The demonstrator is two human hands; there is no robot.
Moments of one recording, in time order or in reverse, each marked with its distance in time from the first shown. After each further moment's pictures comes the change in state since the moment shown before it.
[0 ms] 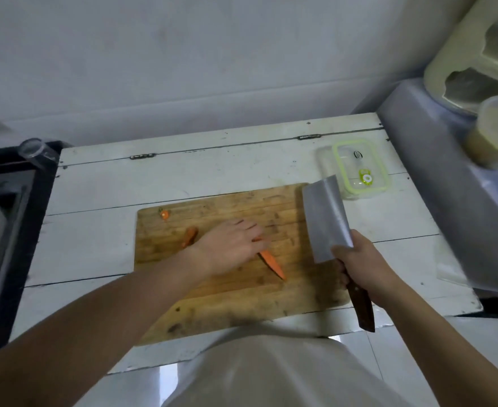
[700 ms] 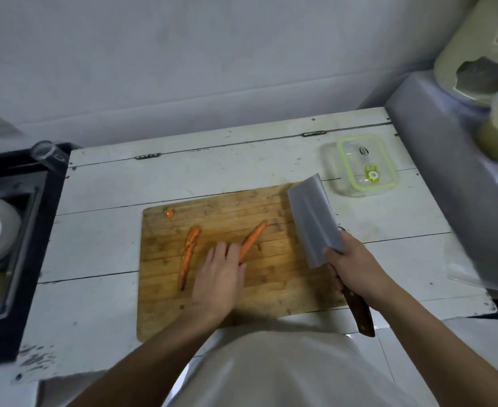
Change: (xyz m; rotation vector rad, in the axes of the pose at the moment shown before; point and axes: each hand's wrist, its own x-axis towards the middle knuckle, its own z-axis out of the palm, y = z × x) left_hand -0.034 0.078 0.021 -0.424 0.187 -0.861; right_hand -0.009 -0.005 0.010 -0.073 -0.074 -0.048
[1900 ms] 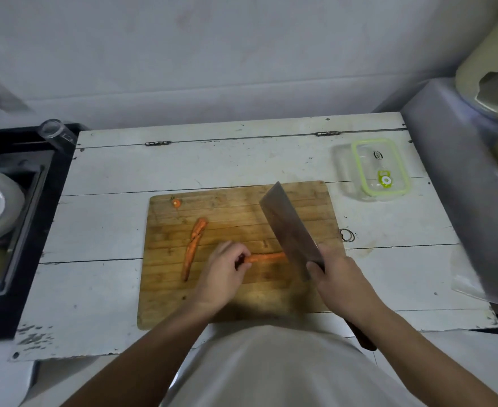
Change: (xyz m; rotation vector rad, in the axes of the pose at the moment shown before) left_hand -0.001 -0.011 0.003 -0.476 -0.042 -0.076; right_hand -0.023 -0.015 0.034 -0.590 -0.017 -0.208
